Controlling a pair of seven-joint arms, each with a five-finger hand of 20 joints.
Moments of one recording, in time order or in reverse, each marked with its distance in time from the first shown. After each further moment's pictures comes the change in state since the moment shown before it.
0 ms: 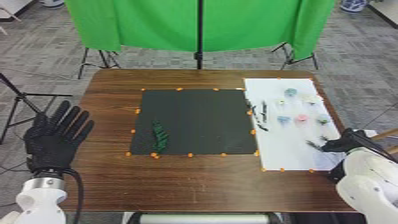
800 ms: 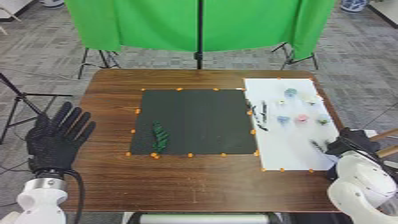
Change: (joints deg) left arm 0.0 -0.2 0.0 0.1 -0.6 0.0 -0.8; right arm 0.7 1.6 -5.5 3.9 -8.4 7.0 -1.8
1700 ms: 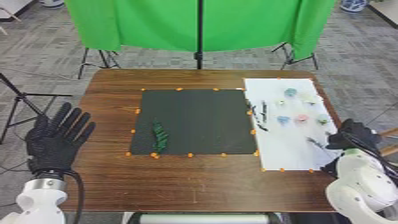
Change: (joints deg) left arm 0.4 0.0 -0.3 0.0 -0.6 -0.1 0.1; right arm -1.0 1.9 -0.7 -2.4 -1.9 10.4 -1.4
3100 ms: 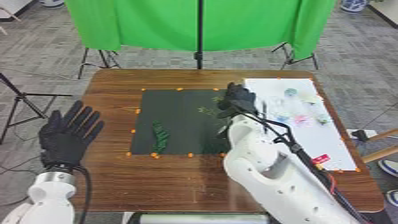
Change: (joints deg) left arm -4.2 3.7 5.0 0.7 -0.2 3.5 0.5; right arm 37.5 -22.5 -40.5 9.9 -3.6 -0.5 -0.5
